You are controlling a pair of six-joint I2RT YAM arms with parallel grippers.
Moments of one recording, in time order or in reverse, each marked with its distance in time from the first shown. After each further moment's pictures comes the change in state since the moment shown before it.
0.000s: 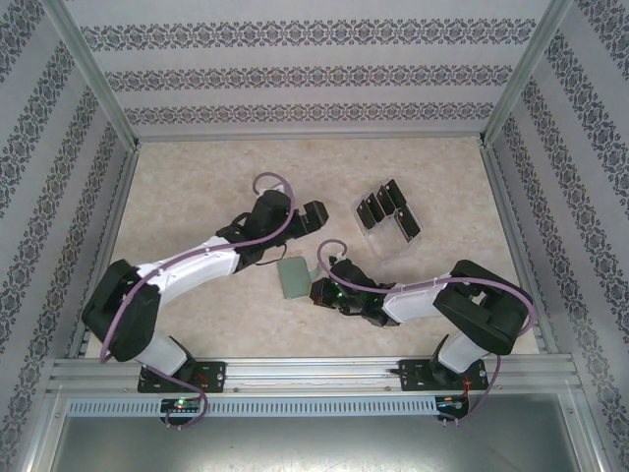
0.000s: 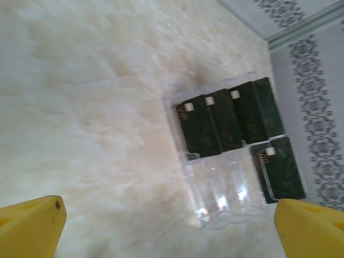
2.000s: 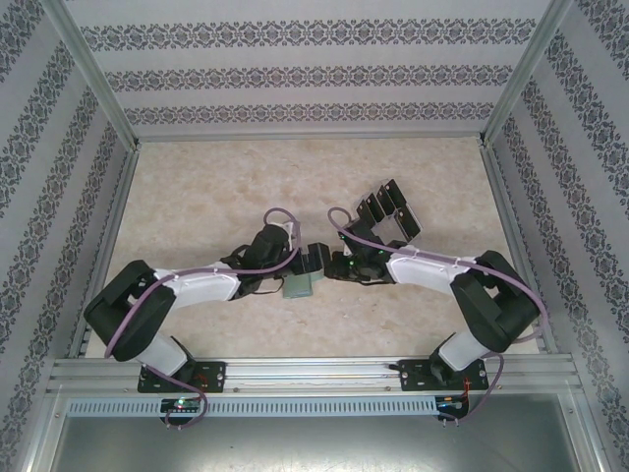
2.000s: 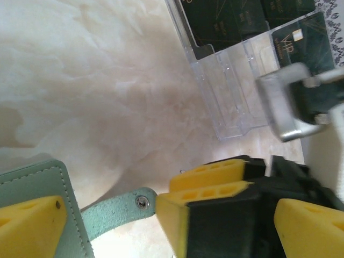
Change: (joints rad) left arm -0.082 0.049 -0.294 0.331 0.200 0.015; right arm -0.264 -0.037 0.294 -0.632 -0.113 -0.363
